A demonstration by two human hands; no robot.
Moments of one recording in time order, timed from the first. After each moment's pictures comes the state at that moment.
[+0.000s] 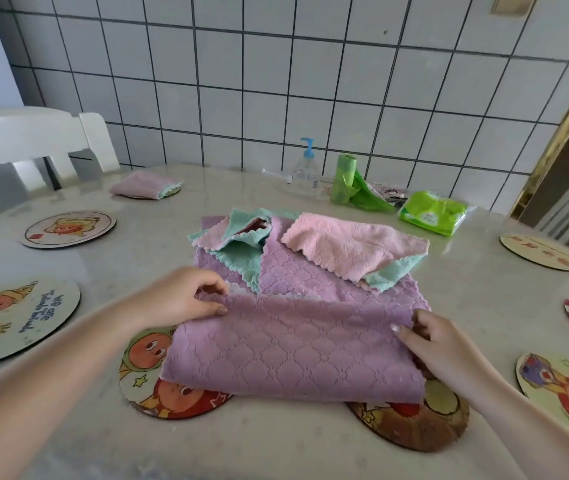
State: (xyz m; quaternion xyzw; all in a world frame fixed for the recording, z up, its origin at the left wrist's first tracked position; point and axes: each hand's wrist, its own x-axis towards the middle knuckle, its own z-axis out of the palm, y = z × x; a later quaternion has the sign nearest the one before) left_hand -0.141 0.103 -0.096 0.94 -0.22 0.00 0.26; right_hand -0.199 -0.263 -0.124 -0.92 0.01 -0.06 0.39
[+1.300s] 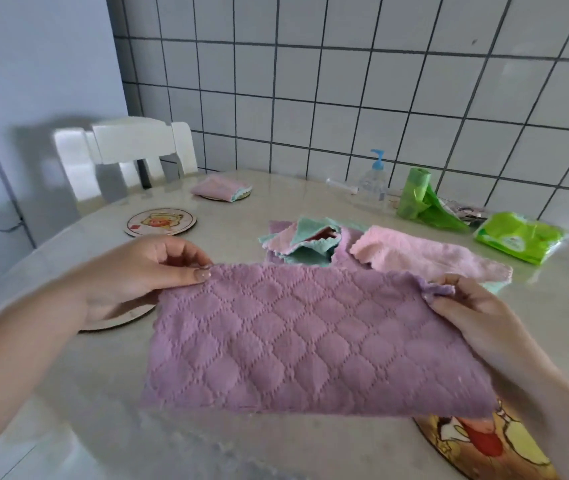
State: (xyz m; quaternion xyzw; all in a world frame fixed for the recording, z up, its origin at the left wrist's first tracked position) left_hand -0.222 0.189 -0.035 0.78 -0.03 -0.04 0.63; right_hand -0.197 -0.181 -0.059 -0.75 -0.08 -0.04 0.65
